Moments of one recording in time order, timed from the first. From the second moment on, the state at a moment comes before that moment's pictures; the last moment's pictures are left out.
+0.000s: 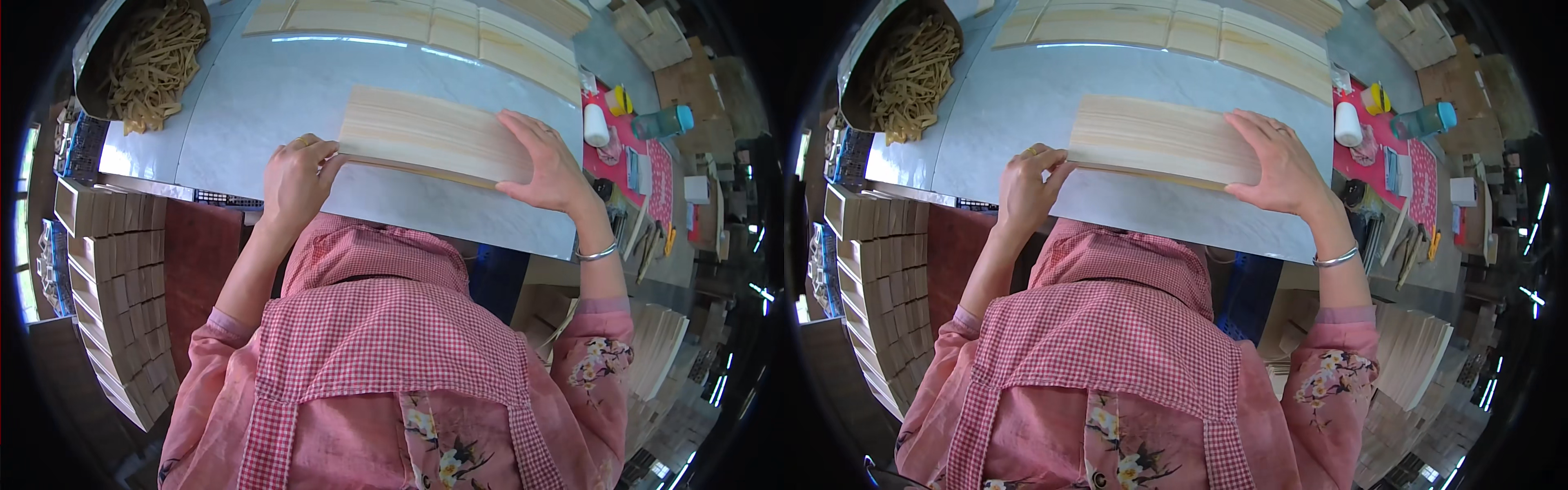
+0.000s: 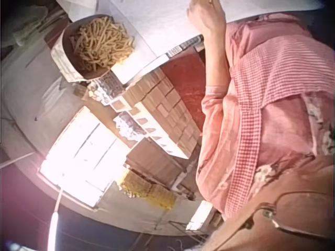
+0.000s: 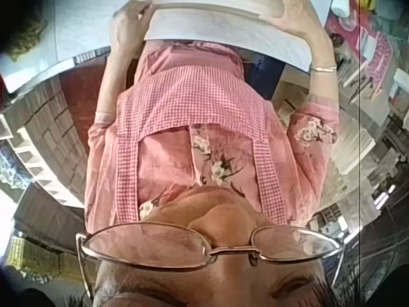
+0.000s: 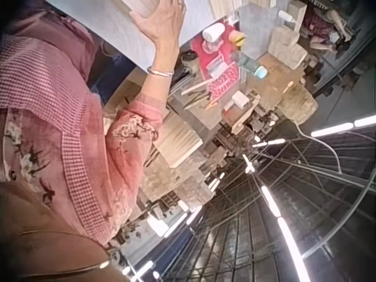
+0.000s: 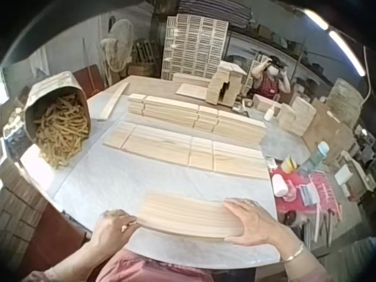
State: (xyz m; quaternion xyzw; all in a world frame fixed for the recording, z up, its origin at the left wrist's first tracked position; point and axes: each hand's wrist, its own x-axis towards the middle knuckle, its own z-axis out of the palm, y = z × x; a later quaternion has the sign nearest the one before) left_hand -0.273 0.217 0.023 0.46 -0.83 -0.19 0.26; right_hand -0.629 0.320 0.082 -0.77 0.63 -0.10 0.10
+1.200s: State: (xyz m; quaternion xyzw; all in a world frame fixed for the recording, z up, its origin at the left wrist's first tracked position) left_hand -0.277 0.215 0.032 0.44 -0.85 -0.17 0.25; right_hand -0.622 0.399 0.037 -0.59 0.77 -0.26 0.00
